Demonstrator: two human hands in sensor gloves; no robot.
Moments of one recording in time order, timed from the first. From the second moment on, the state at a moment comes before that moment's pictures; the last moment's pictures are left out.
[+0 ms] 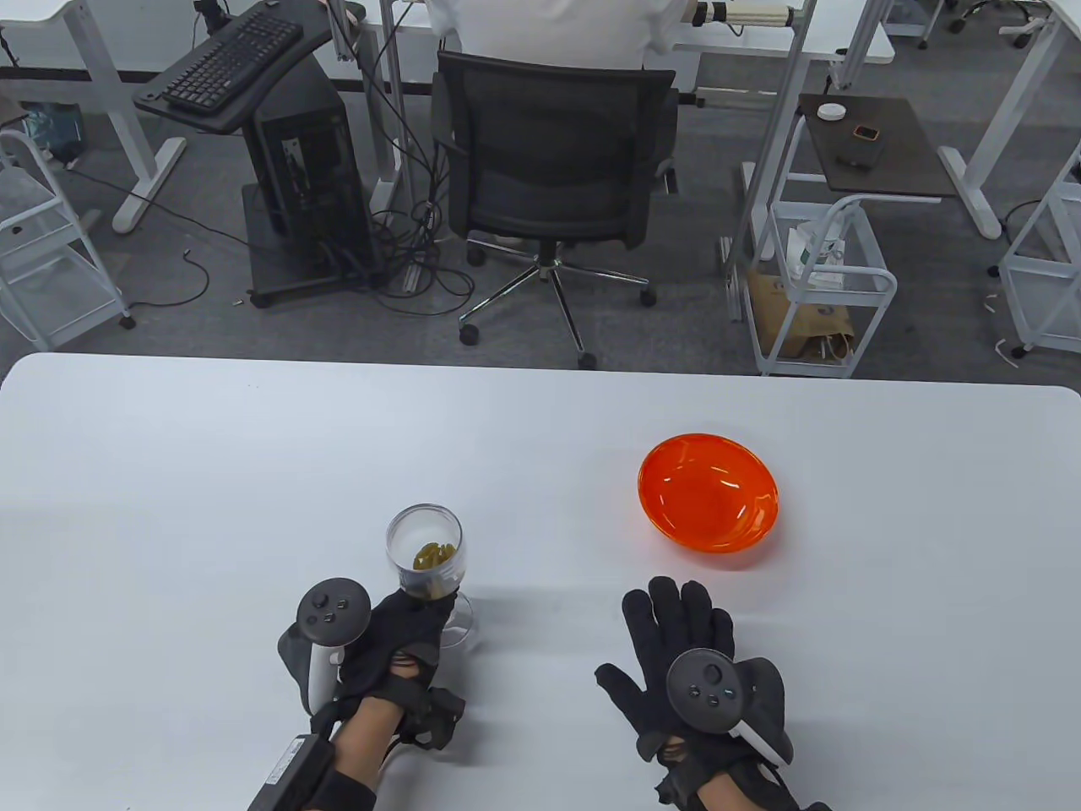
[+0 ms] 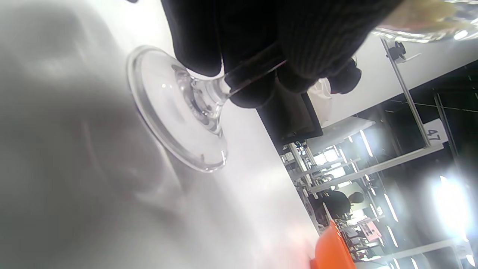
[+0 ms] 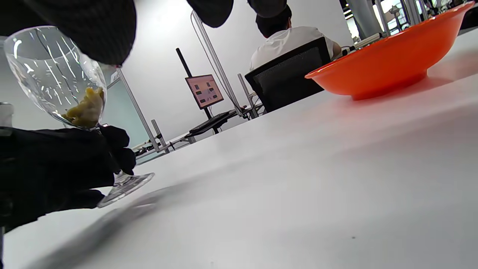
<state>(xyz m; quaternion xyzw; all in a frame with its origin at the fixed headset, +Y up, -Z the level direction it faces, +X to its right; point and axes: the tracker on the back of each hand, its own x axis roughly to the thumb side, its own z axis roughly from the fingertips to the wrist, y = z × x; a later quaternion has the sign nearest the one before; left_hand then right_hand) -0.209 -0.764 -0.334 -0.04 0.08 0.49 0.87 0.138 -0.726 -0.274 0.13 -0.04 0.95 0.28</state>
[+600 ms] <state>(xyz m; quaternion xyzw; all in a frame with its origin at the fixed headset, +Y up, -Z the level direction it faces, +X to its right) -0.153 -0.750 -0.314 -0.06 -0.01 0.48 0.88 0.133 -0.731 -0.274 0.15 -0.03 0.90 0.42</state>
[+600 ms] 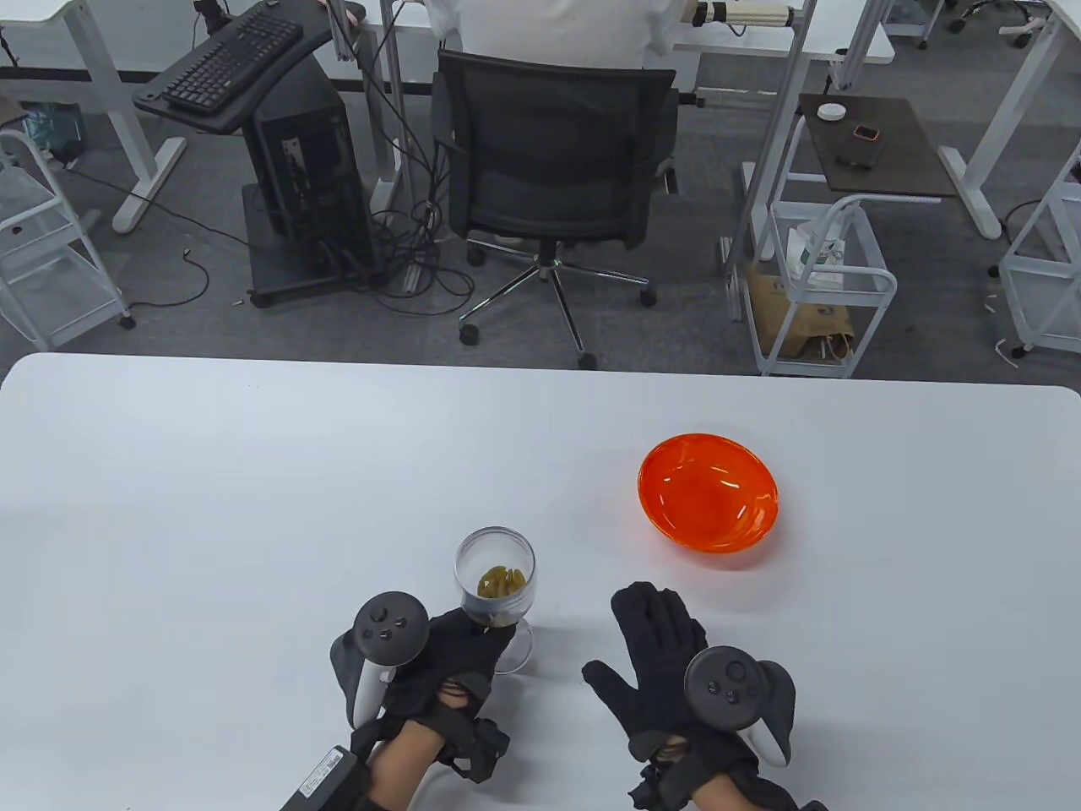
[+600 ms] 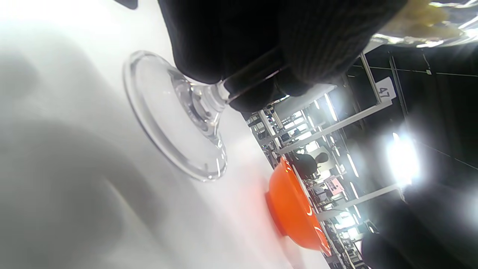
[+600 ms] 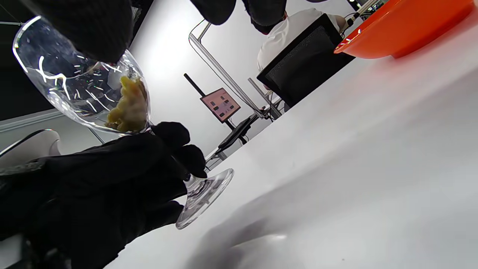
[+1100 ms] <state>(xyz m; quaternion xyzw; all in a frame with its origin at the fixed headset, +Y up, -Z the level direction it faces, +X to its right) -0.123 -0.746 -0.304 -0.08 -0.06 0.47 0.88 0.118 -0.739 -0.274 0.16 0.02 0.86 0.48</state>
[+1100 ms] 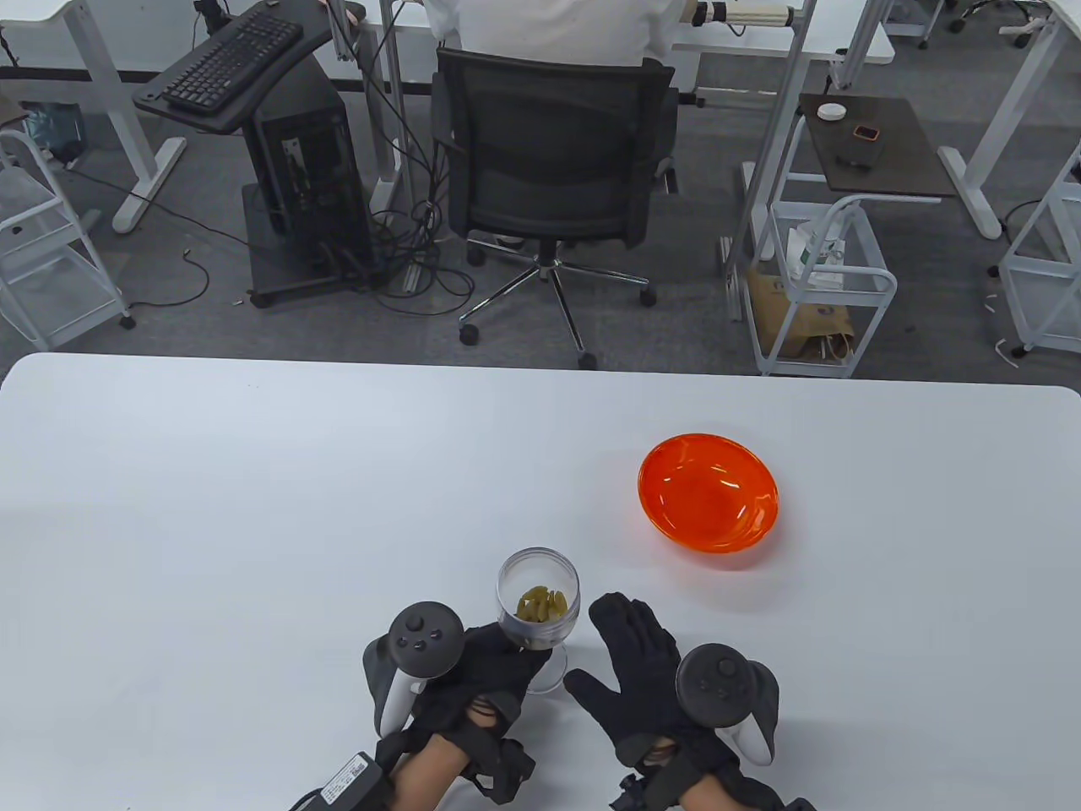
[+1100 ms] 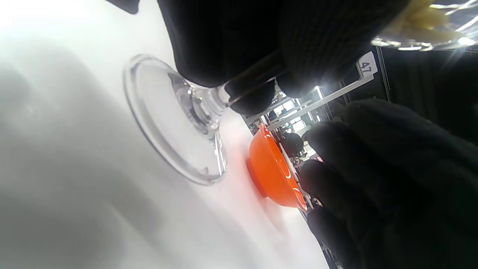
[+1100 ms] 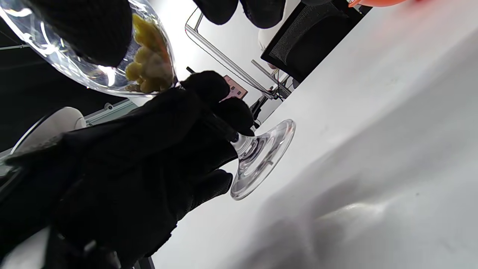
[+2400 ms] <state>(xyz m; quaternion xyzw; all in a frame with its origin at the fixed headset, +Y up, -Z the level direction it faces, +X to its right) -0.088 -0.743 -0.290 -0.12 -0.17 0.39 0.90 0.118 -0.745 -0.276 0.13 0.03 0.80 0.58</state>
